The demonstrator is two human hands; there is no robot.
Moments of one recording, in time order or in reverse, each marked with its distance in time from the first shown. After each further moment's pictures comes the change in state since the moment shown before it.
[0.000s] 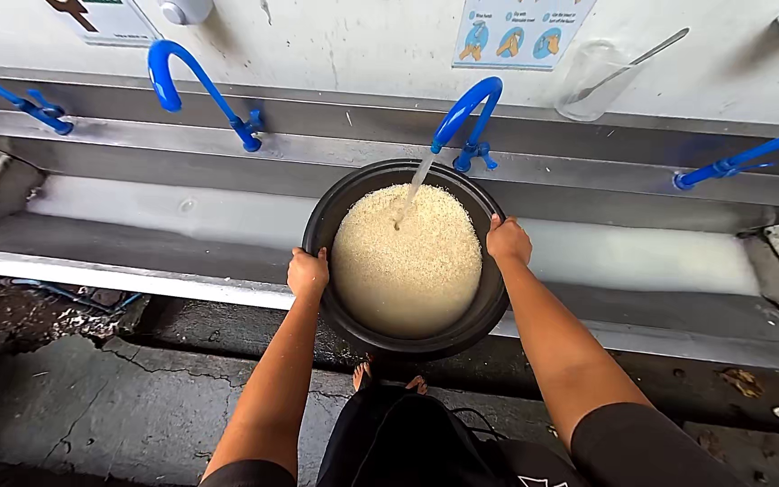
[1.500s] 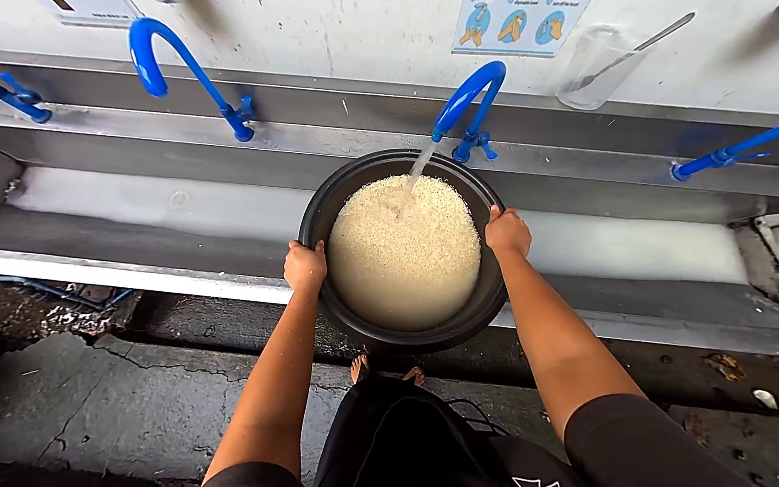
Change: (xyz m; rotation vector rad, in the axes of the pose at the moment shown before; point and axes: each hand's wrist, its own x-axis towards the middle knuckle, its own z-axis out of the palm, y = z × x) left_hand -0.004 0.004 -0.005 -0.027 -0.018 -0.027; right_hand 0.003 0.007 0.010 0.024 0.027 -0.014
